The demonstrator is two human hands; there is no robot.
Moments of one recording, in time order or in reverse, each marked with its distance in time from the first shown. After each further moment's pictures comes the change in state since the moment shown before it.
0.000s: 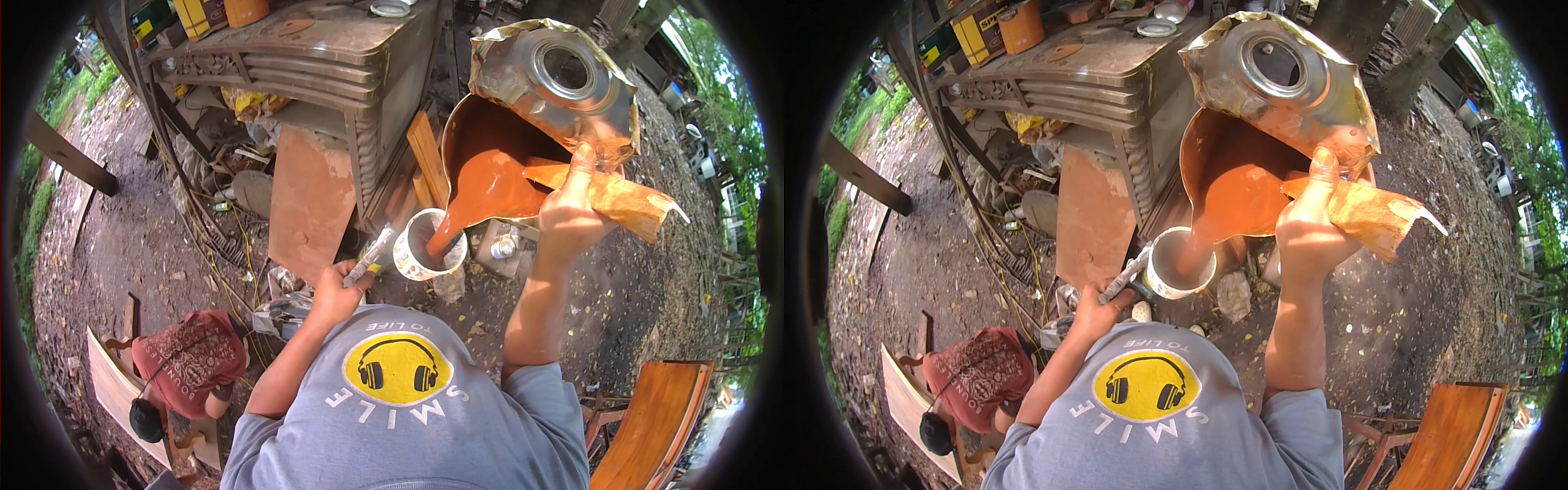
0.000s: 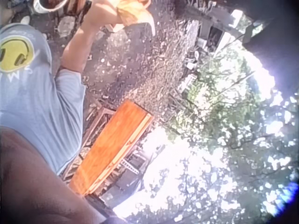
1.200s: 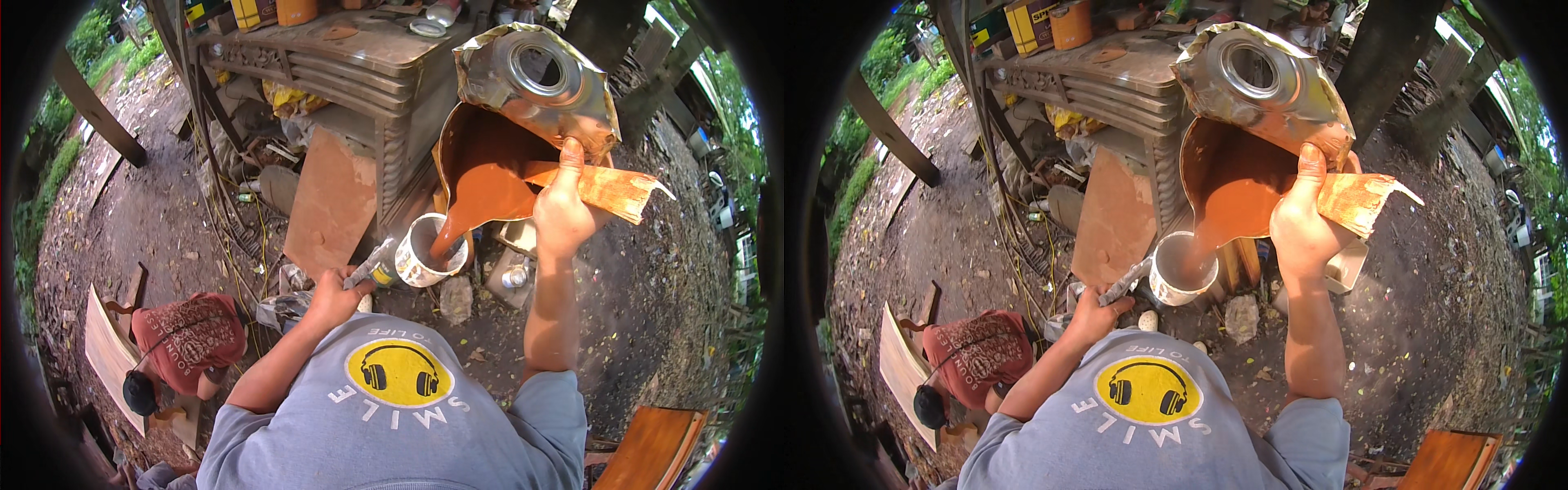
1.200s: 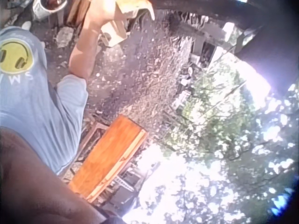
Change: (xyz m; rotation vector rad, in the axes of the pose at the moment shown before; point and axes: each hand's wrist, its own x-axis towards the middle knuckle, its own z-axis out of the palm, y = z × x) left_hand -0.030 0.024 -0.010 0.032 0.040 -0.116; right_hand 0.010 0.007 0.013 0.243 -0.176 0.010
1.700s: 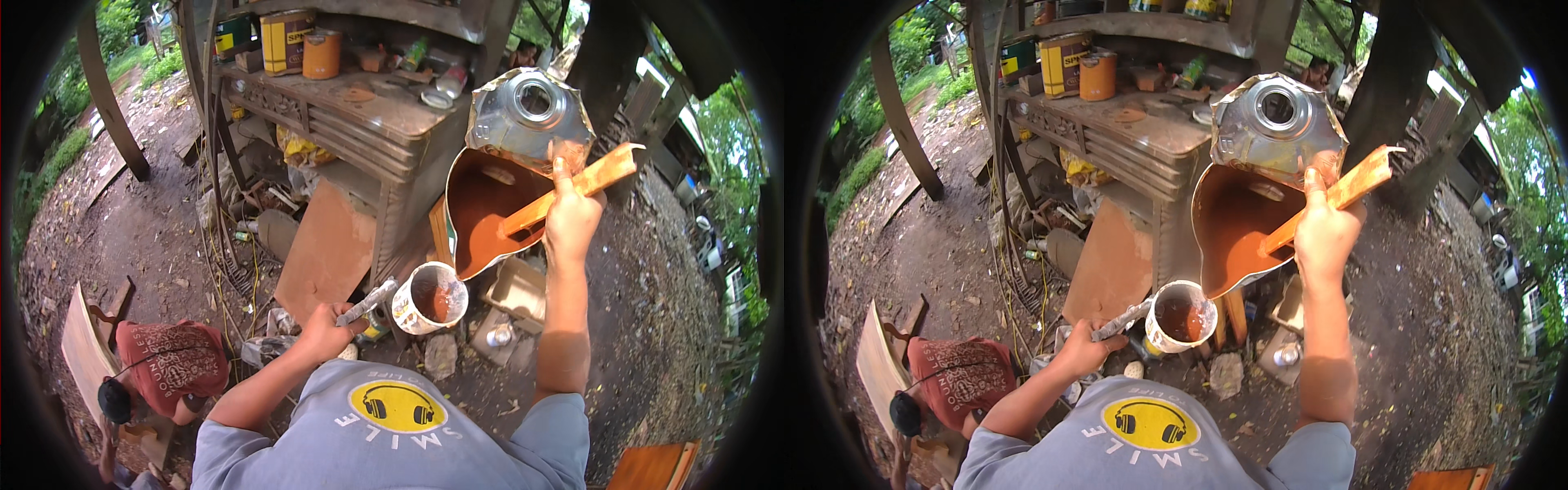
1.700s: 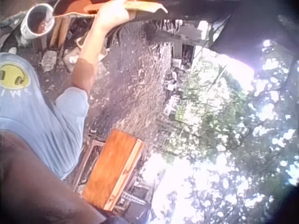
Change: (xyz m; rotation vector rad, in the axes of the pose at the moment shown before) left_hand -0.009 0.028 -0.029 0.007 0.011 0.086; right_hand 0.068 -0.006 0.021 0.052 -0.164 0.095
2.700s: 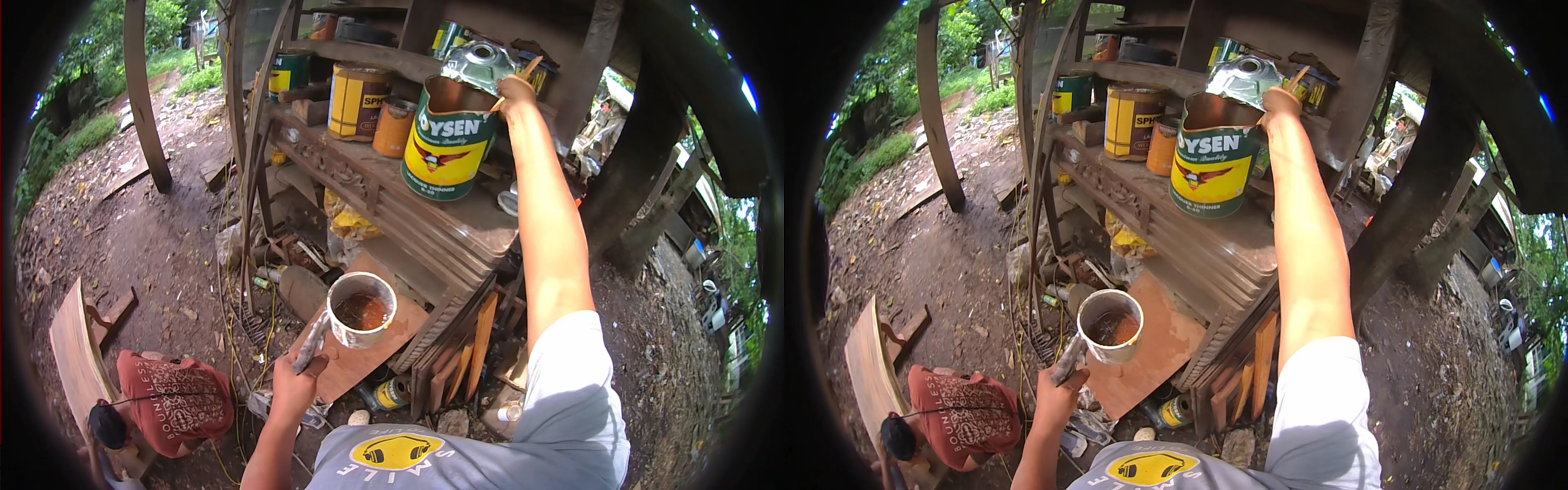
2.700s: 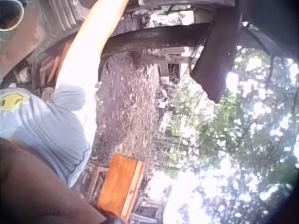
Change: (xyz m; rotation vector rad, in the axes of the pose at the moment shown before) left_hand 0.027 -0.034 -0.151 -0.359 0.584 -0.036; right_hand 0.271 0.085 0.421 0.305 -0.136 0.451
